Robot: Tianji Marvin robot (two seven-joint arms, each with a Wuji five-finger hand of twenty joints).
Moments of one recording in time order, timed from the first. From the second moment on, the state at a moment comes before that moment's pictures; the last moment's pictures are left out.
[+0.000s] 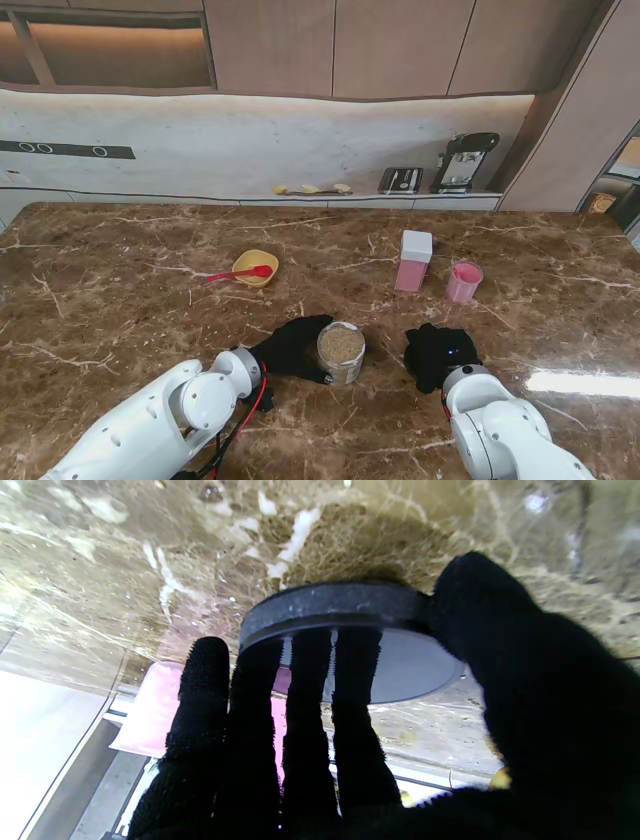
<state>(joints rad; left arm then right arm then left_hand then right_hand) 1.32 -1.14 -0.76 -1.30 0.38 -0.15 -0.05 -1.79 -1.03 1.22 -1.80 -1.33 0.25 0.28 0.62 -0.59 0.65 -0.15 0.17 -0.05 0.45 0.49 0.15 0.04 0.08 0.41 0.06 0.01 0.09 0.41 -0.10 -0.14 0.15 0.43 0.45 -0.84 1.03 -0.17 0.39 0.06 0.28 0.71 0.41 0.02 0.38 0.54 0.56 0.05 0.43 0.50 0.47 0.00 0.89 0.40</state>
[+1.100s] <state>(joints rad) 1.35 -1.11 -0.80 -1.38 0.41 -0.14 -0.13 -1.85 -1.04 1.27 -1.84 -1.29 0.24 0.20 0.60 -0.57 0.59 -0.12 0.17 -0.01 0.00 0.19 0.15 0.04 0.05 0.33 0.06 0.07 0.08 0.41 -0.06 -0.02 0.15 0.46 0.33 -0.68 0.90 -0.17 0.13 0.17 0.15 0.70 0.17 0.05 0.23 0.43 0.31 0.00 0.29 0.39 0.19 -0.02 0.63 0.40</state>
